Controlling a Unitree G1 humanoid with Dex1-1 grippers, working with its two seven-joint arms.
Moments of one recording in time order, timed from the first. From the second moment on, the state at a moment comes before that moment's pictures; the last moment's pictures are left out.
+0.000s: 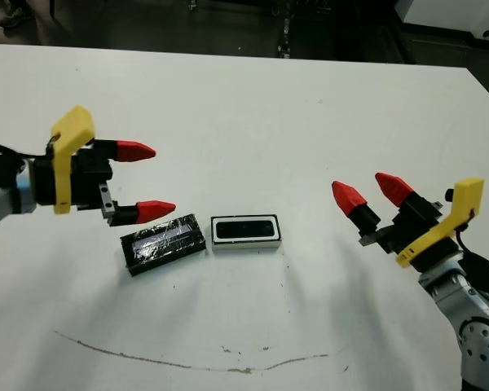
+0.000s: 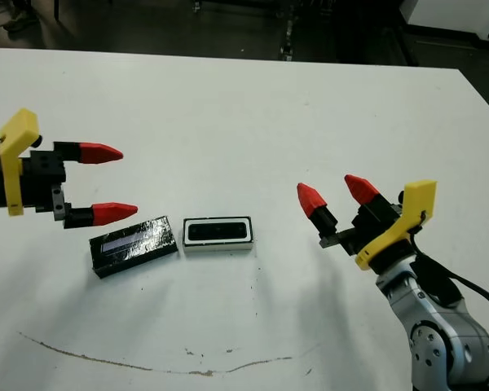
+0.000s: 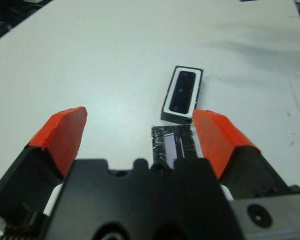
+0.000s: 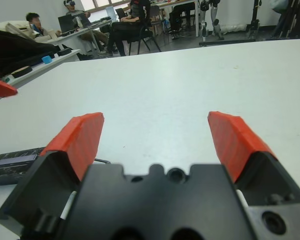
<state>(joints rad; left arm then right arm) -0.44 0.90 -0.03 -0.13 -0.51 0.59 -1.11 -0.01 -0.31 -0.23 -0.47 0.60 0.62 0.36</state>
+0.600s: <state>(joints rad) -0.39 0.89 -0.12 -0.21 -0.44 0.61 -1.11 0.03 -0.23 -0.21 -0.50 0.57 0.56 0.20</state>
